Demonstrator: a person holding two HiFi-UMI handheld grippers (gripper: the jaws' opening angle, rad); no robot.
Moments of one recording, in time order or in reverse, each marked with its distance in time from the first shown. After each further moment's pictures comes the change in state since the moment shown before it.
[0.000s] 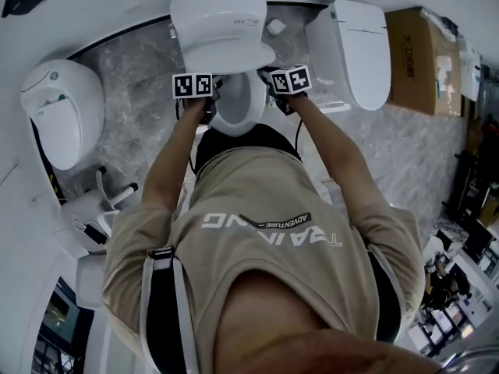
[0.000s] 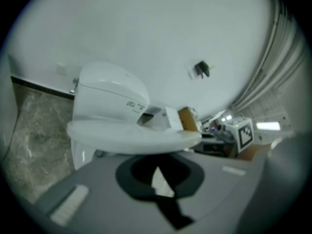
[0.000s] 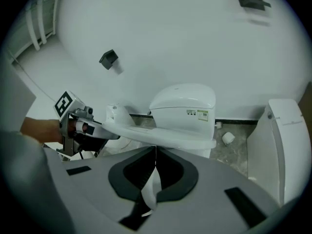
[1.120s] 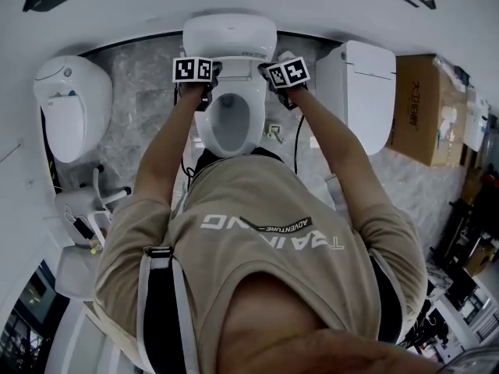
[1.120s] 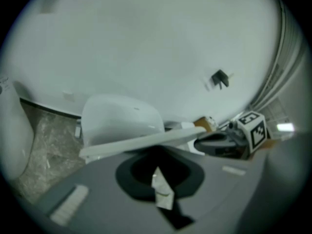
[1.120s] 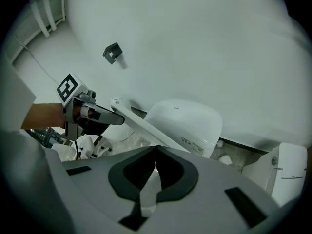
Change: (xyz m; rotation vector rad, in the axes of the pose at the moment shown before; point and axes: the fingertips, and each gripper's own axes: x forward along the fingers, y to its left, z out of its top) left arm 0.017 0.024 0.147 0.013 -0.084 0.195; right arm 0.022 -0.051 0.129 -0.213 0.103 0.059
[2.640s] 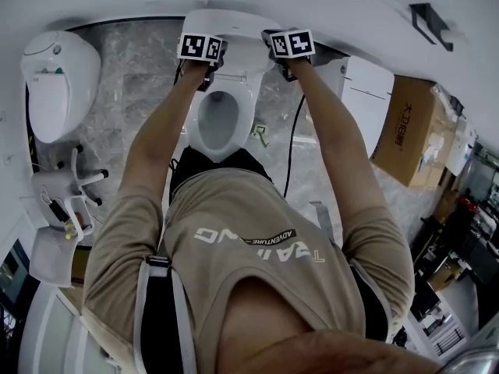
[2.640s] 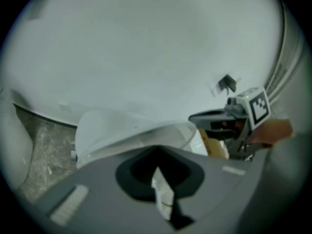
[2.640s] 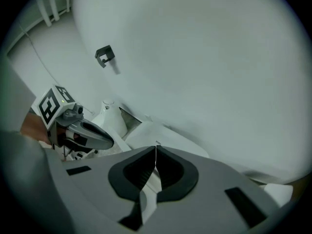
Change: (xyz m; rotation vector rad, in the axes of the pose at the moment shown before) left arm 0.033 0.016 0.072 0.022 -0.037 0.030; right arm 0.026 -0.058 0.131 -0.113 -0.039 -0.085
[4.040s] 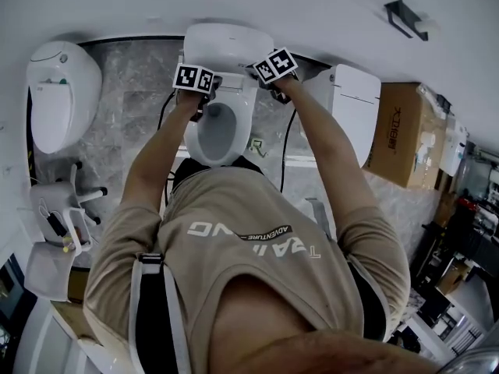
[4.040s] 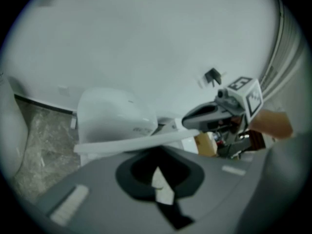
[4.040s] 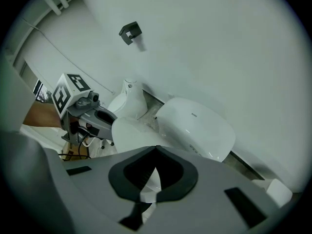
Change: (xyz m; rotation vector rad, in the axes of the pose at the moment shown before) left arm -0.048 -0.030 -0.092 -0.013 0.069 -0.105; right arm -0.024 0.098 -0.074 -0.127 0.232 0.175
